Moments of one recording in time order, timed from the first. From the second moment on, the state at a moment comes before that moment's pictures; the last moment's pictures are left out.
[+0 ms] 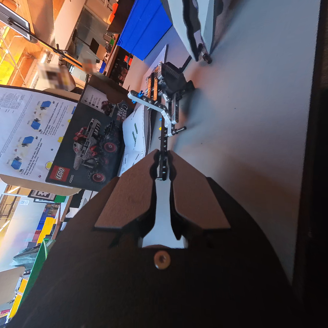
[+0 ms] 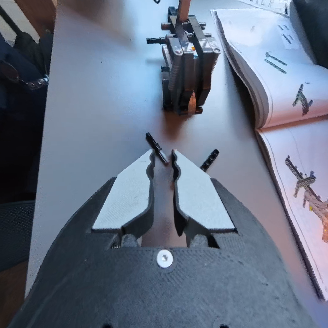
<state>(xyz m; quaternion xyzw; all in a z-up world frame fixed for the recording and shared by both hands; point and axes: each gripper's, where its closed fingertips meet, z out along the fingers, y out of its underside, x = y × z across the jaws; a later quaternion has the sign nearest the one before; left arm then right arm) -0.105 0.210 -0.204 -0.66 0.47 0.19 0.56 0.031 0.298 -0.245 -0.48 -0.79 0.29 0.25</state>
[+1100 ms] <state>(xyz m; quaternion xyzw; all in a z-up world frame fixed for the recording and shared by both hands) -0.108 0.213 -0.213 -0.67 0.47 0.20 0.53 -0.051 0.230 -0.211 -0.43 -0.75 0.34 0.35</state>
